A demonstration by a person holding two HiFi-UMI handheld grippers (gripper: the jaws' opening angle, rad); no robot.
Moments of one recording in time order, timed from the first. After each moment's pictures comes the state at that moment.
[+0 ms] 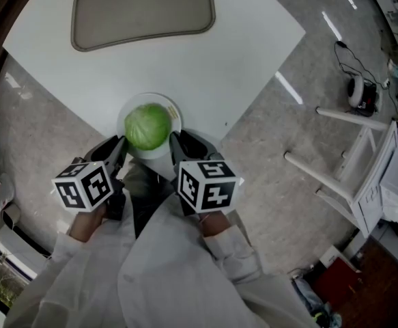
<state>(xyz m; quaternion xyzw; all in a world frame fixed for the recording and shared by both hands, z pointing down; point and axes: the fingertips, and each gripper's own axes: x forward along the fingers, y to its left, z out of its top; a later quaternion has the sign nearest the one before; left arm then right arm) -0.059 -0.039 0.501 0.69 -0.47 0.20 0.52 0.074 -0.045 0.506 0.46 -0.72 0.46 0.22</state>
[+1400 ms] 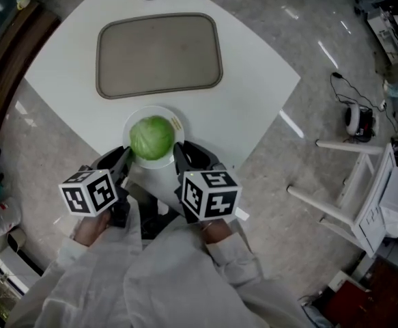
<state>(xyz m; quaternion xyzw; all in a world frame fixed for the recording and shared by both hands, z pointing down) -0.098 -0.121 0.460 0.72 -0.48 0.16 0.48 0.034 -0.133 0.458 0.47 -0.76 0.41 0.18</state>
